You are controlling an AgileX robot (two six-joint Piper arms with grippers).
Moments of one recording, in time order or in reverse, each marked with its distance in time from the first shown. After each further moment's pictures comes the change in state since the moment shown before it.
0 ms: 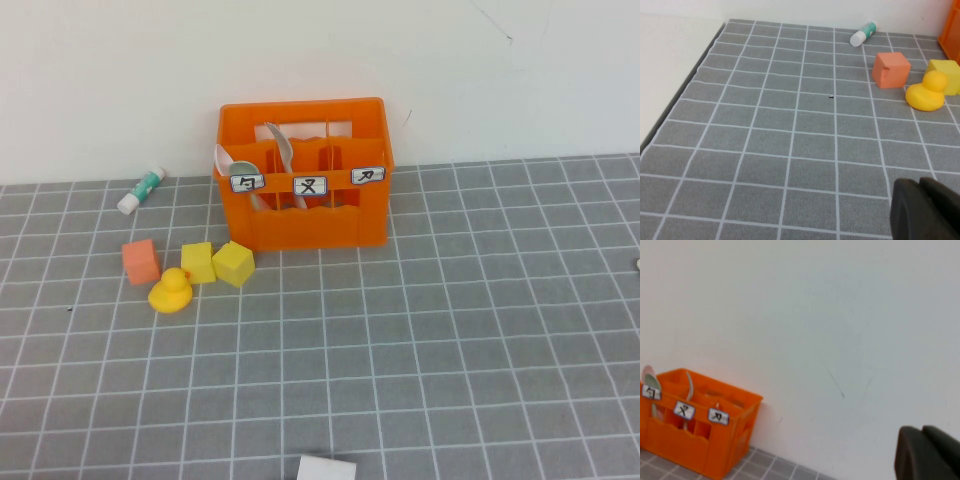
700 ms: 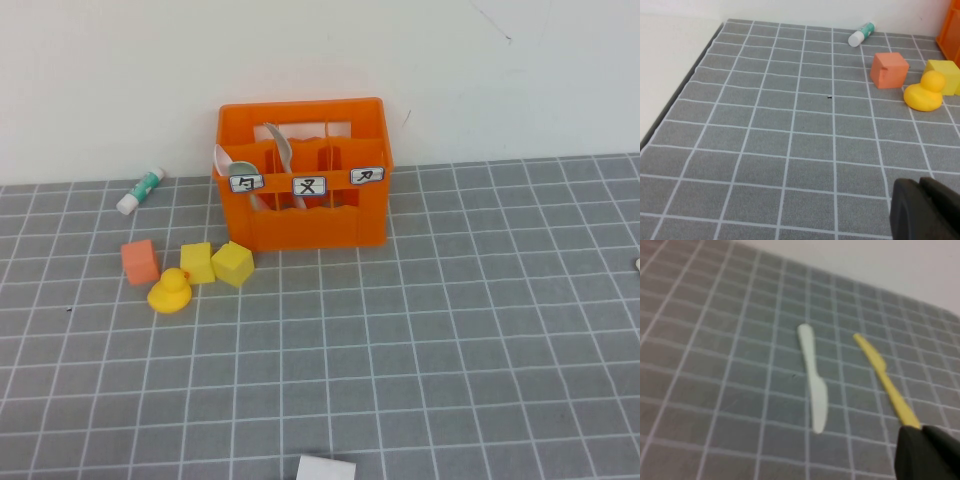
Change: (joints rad) right arm -0.183 -0.124 0.129 1.150 0.488 -1.168; left arm 0.000 0.000 0.000 0.000 0.000 -0.003
